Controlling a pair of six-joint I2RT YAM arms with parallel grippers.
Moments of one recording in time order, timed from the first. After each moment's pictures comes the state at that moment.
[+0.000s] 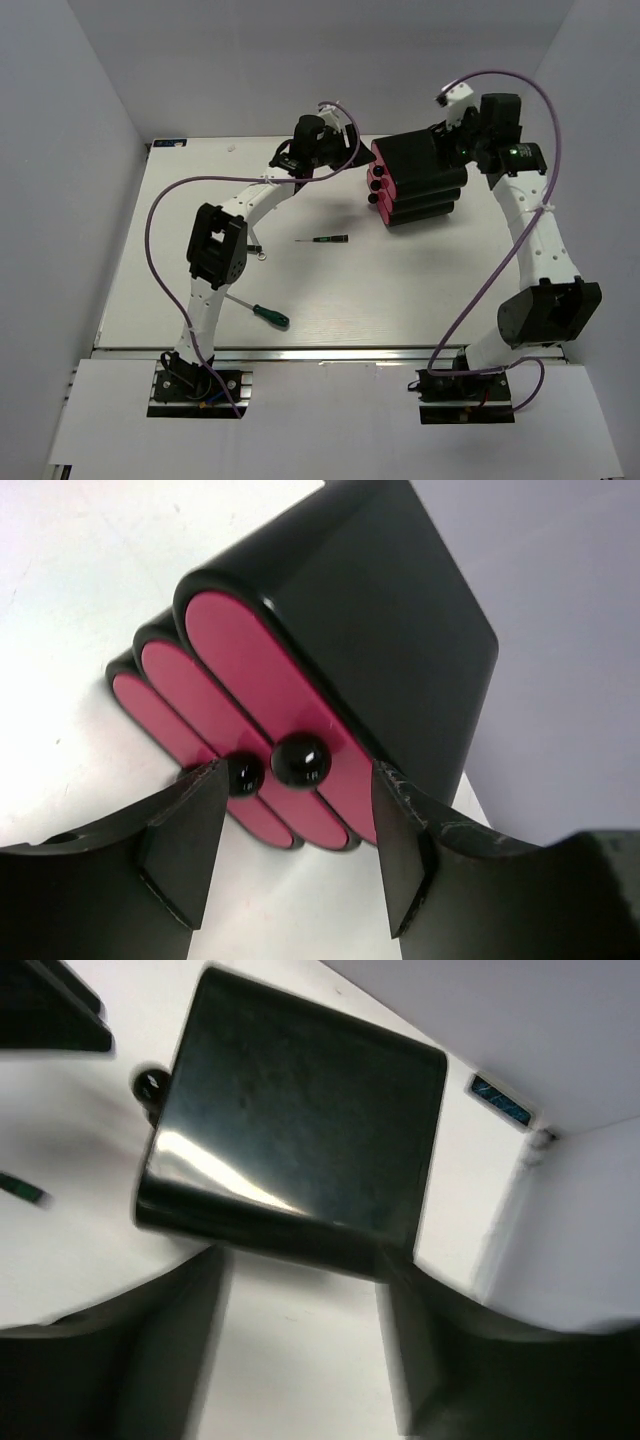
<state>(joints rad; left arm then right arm) -0.53 2.24 1.96 -0.01 0.40 -0.61 0.15 1.53 1.67 -0.70 -0.17 -0.47</state>
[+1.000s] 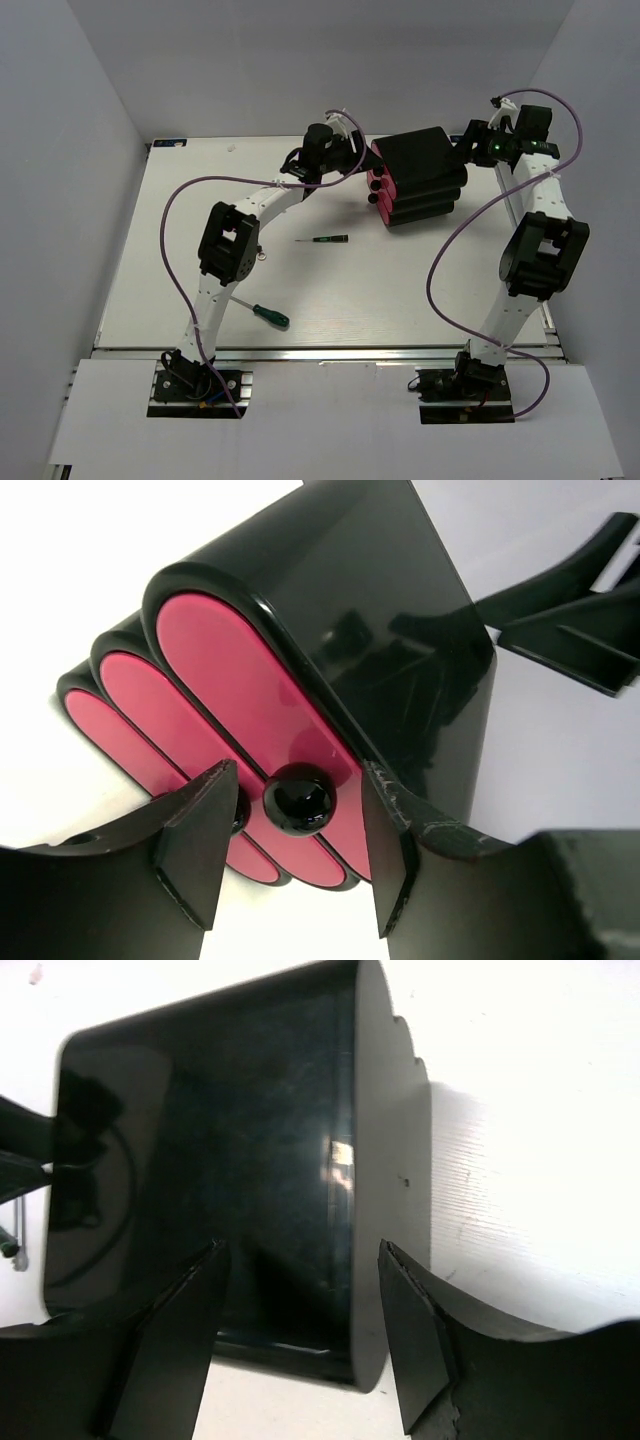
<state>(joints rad) -0.56 2.35 2.00 0.13 0.41 -0.71 -0.20 1.93 1.76 -0.49 -0.68 0.01</state>
